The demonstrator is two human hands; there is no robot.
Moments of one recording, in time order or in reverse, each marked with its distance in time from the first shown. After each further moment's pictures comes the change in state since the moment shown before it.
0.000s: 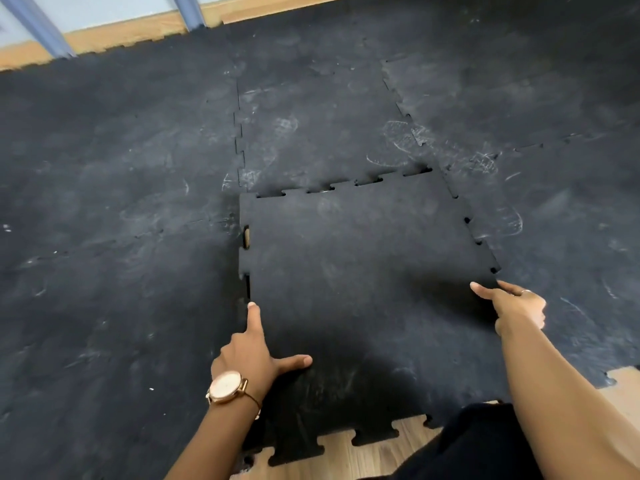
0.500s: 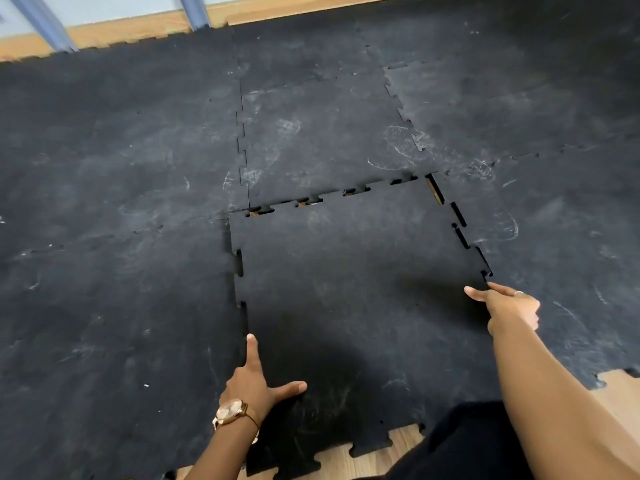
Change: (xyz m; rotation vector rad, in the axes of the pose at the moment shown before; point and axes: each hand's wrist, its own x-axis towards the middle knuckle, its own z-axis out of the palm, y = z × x) left_hand 0.004 -0.036 0.066 -0.208 -0.134 -0.057; right_hand -0.012 -0.001 0.004 -0.004 0.015 -0.001
